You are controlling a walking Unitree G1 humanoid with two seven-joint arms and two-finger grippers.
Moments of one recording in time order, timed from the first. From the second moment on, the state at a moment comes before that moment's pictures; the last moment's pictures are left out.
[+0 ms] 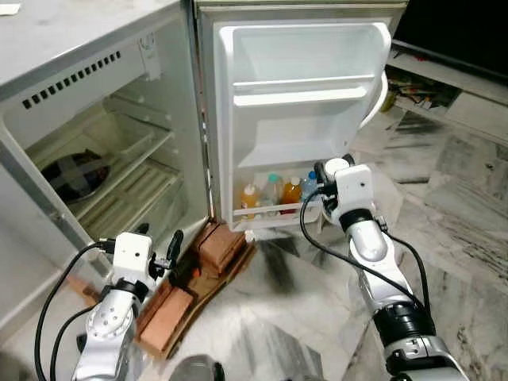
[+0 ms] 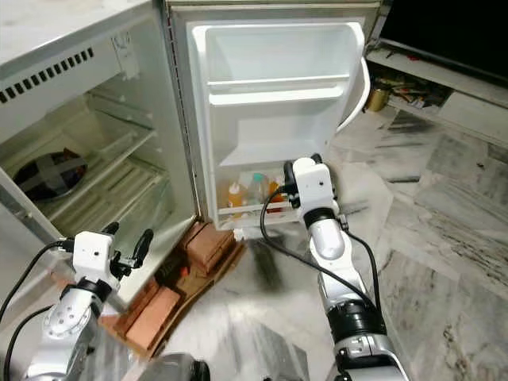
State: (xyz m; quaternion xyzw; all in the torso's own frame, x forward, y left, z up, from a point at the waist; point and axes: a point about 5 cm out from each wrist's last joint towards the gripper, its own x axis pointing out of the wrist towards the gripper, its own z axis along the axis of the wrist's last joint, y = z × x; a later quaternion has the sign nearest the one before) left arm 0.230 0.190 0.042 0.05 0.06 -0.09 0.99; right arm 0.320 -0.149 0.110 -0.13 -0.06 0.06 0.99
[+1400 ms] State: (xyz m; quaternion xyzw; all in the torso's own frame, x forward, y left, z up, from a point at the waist) left arm 0.231 0.179 0.042 0.04 0.05 -0.11 0.99; right arm 0.340 -0.113 0.240 -0.12 -0.27 0.09 0.95
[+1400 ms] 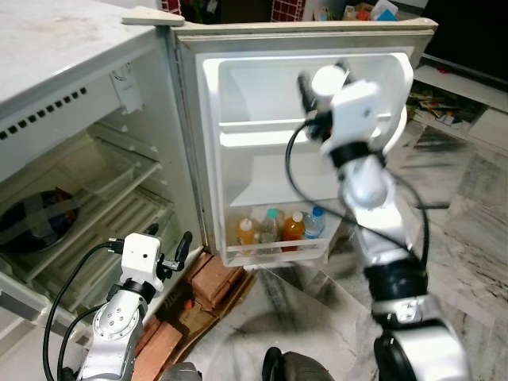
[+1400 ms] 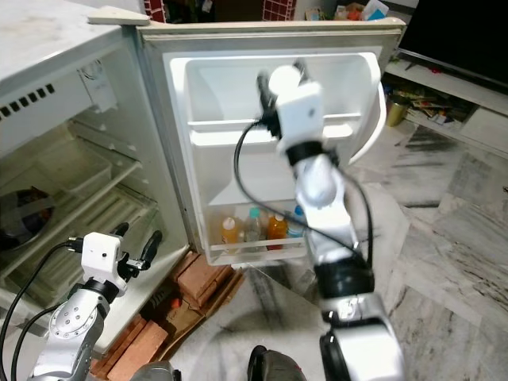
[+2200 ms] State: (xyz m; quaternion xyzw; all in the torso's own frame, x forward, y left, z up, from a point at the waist) left arm 0.215 0.181 0.041 0.04 0.06 -0.10 0.99; right arm 0.404 -0.156 0.218 -0.18 -0.15 0.00 0.97
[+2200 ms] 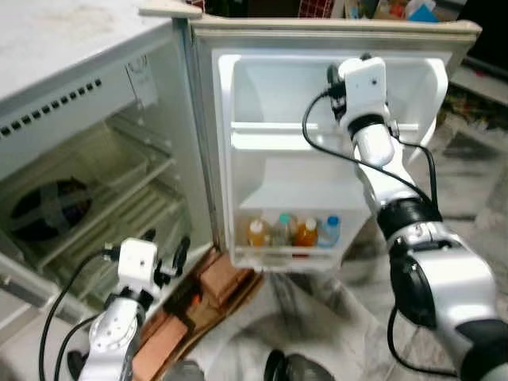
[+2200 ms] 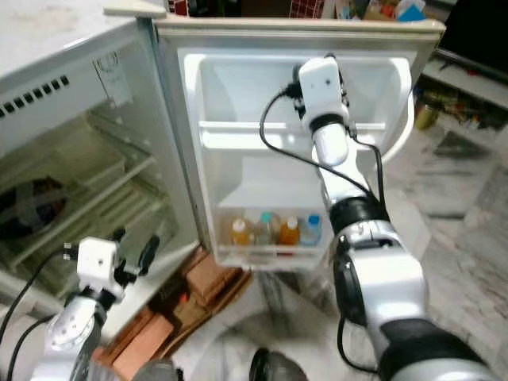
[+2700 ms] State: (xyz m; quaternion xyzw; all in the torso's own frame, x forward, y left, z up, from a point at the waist) left arm 0.212 0.184 0.041 0.04 0.07 -0.10 0.99; right arm 0.401 -0.208 0.215 -0.16 -0.13 -0.11 0.97
